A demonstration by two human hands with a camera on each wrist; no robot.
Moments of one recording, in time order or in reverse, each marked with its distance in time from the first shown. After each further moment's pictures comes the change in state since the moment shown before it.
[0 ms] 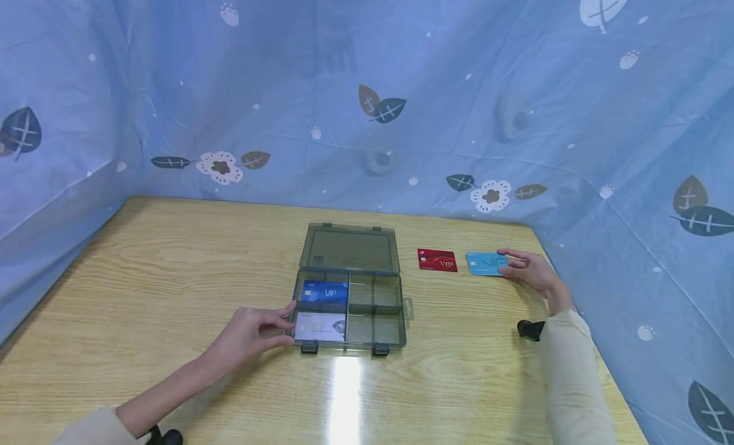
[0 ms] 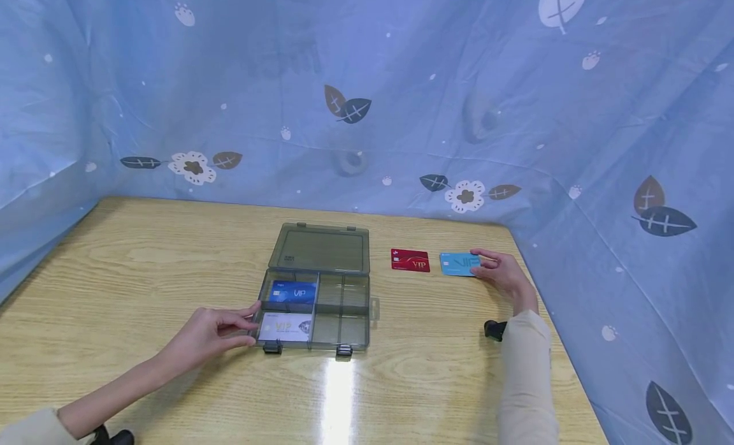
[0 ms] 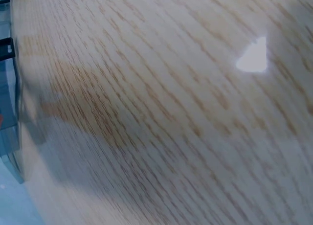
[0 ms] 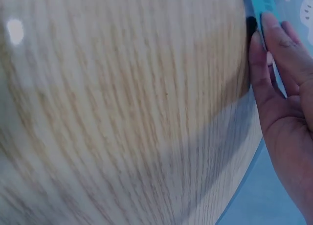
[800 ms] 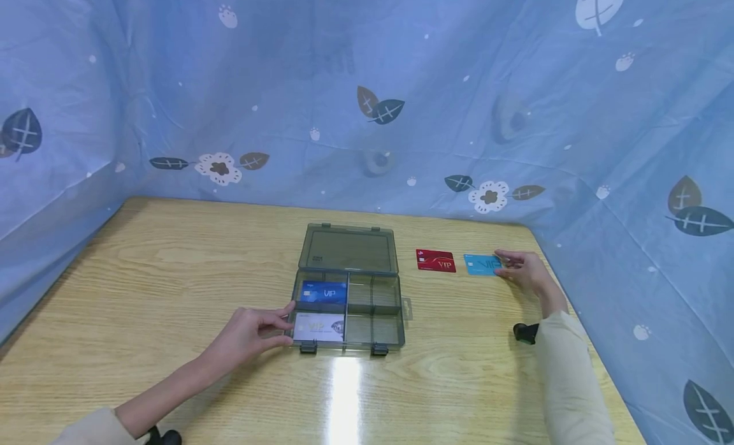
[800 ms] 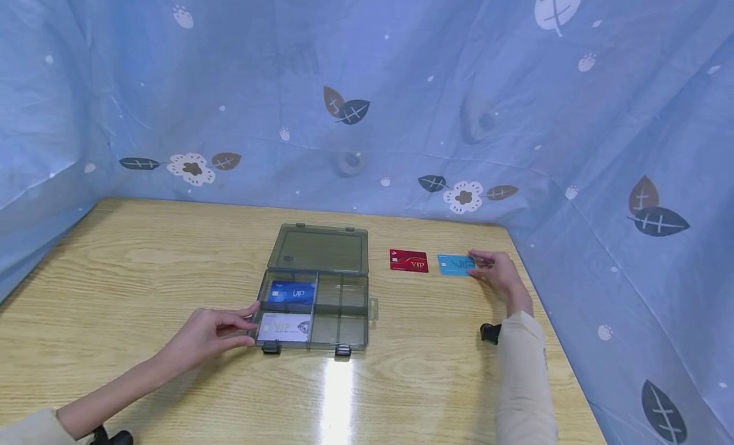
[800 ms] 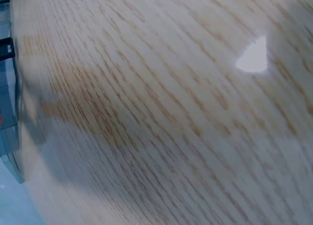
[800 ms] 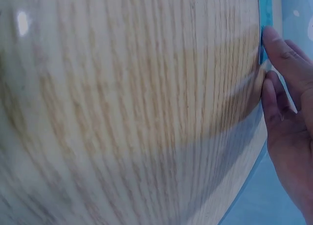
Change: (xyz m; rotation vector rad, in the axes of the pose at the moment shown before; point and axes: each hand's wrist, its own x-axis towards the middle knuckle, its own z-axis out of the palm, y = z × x) left_hand 0.000 0.001 -0.001 0.015 0.000 0.005; right_hand 0.006 -0.001 0.009 -0.381 0.123 -0.018
